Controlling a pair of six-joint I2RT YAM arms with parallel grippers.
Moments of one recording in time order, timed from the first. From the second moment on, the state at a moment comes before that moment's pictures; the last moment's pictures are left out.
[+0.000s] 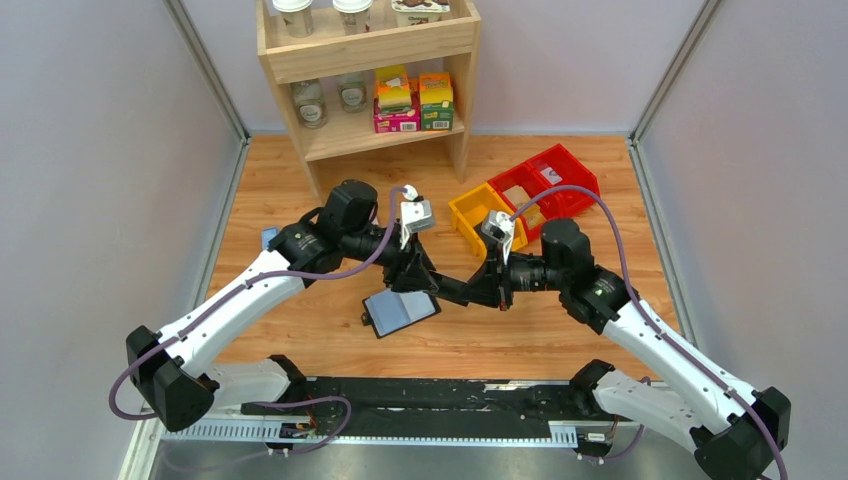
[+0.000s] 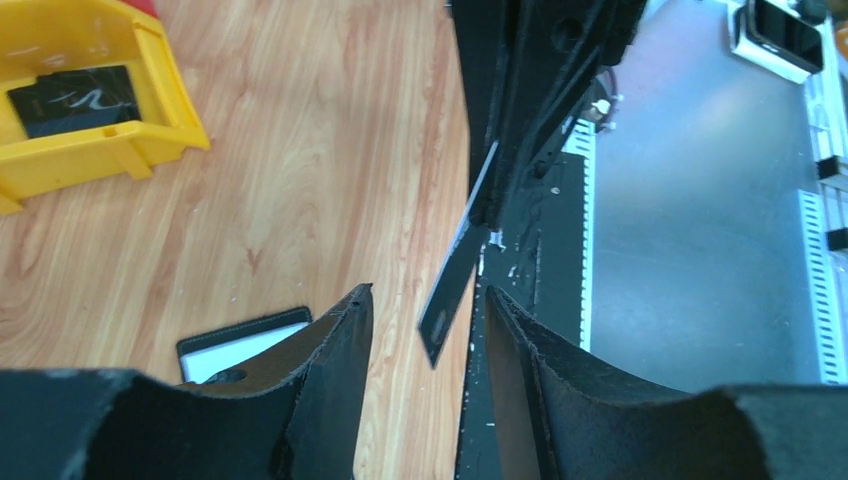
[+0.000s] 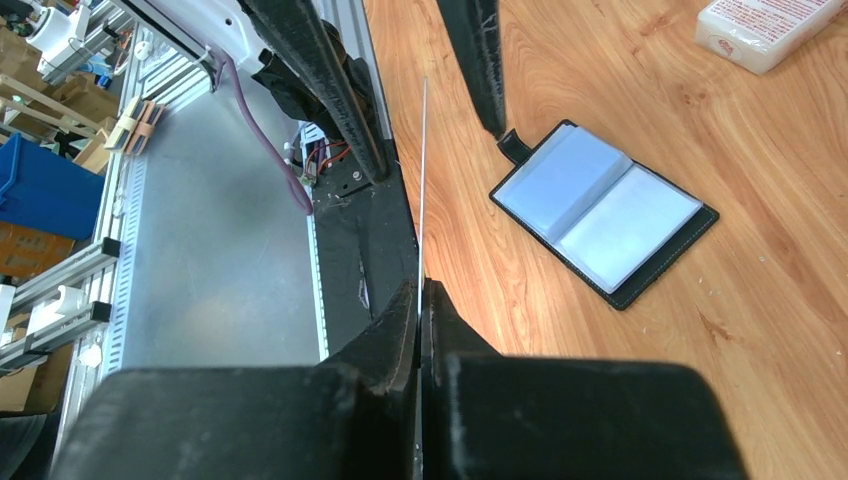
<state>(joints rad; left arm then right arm) -0.73 1.19 1.15 -0.54 0.76 0.12 0.65 0.90 0.78 -0.23 -0.79 0.21</state>
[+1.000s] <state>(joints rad) -0.73 0.95 0.71 0.21 0.50 -0.47 0.65 0.69 0.39 0.43 -0.41 0.60</state>
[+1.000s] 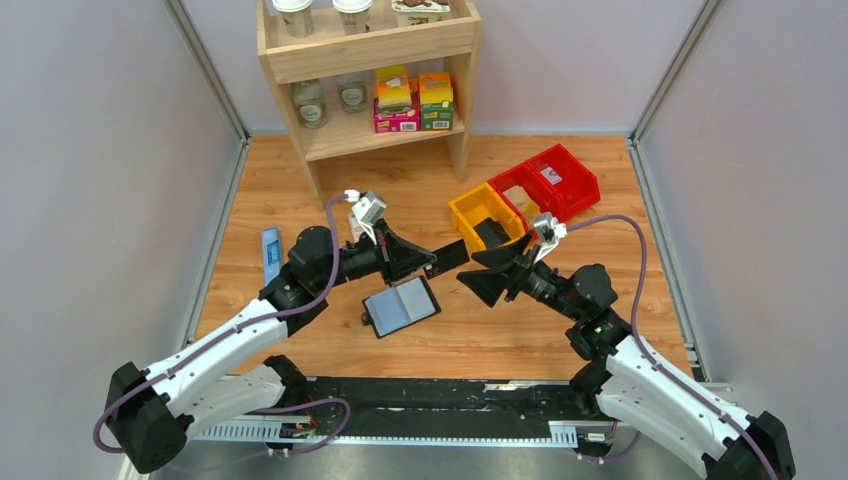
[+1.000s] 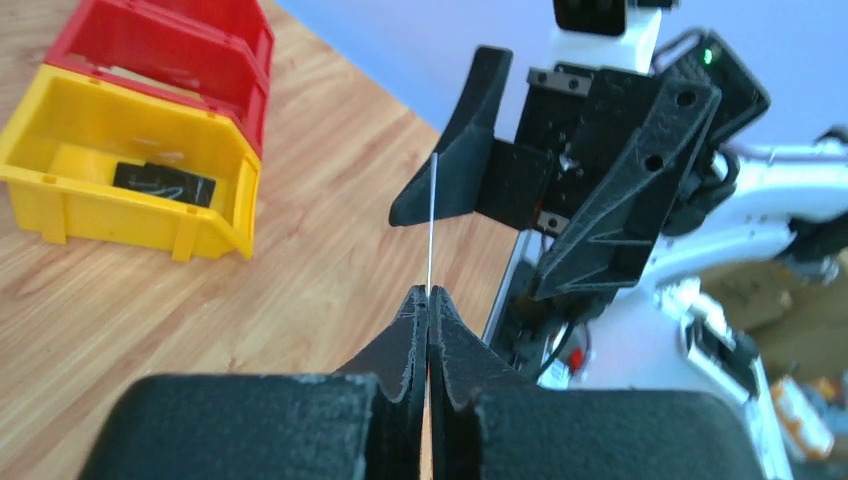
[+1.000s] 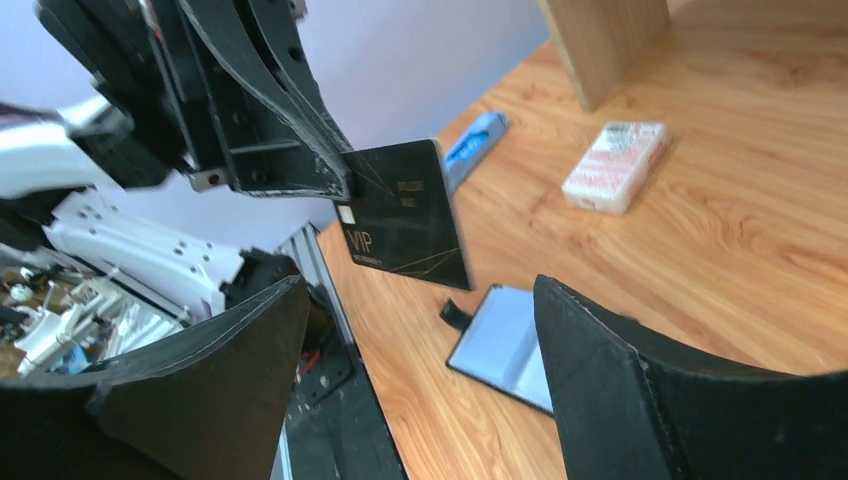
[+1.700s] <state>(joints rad) -0.73 0.93 0.54 0.71 0.28 -0.90 0.65 1.01 0.46 0.95 -0.43 0.89</state>
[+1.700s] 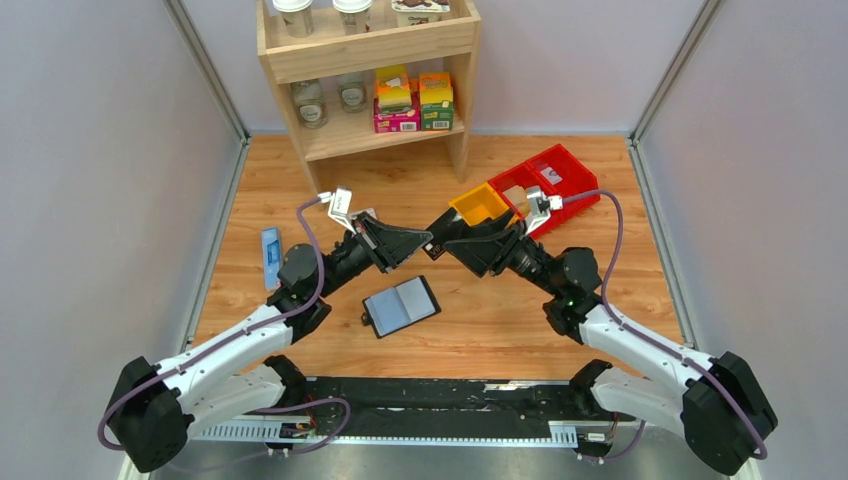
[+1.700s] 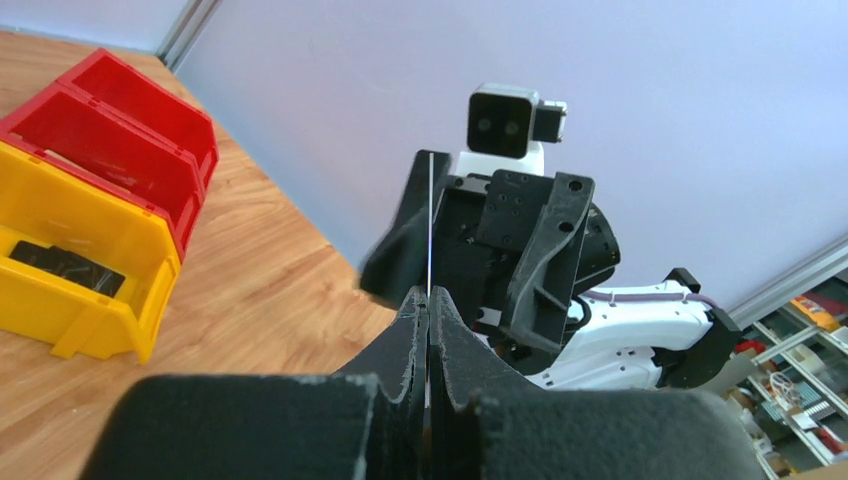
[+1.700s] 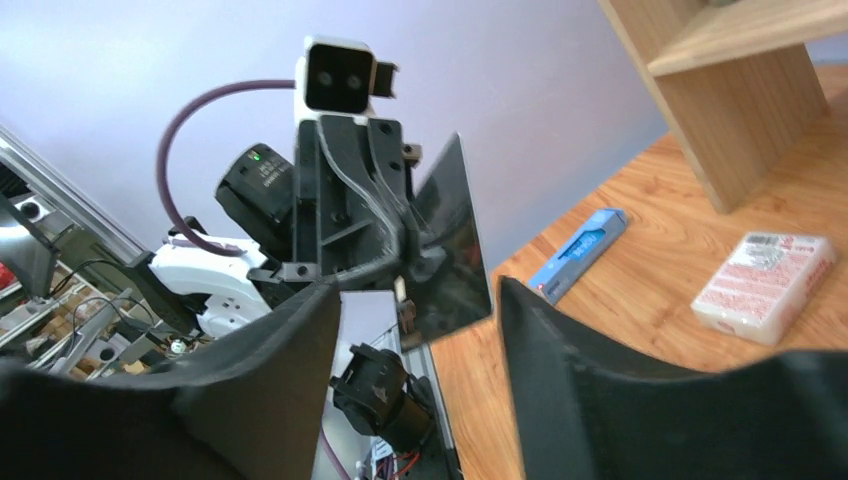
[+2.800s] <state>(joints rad) -0.72 0.49 0.94 -0.85 -0.56 -0.39 0.23 1.24 0.78 0.21 -0.31 0.67</state>
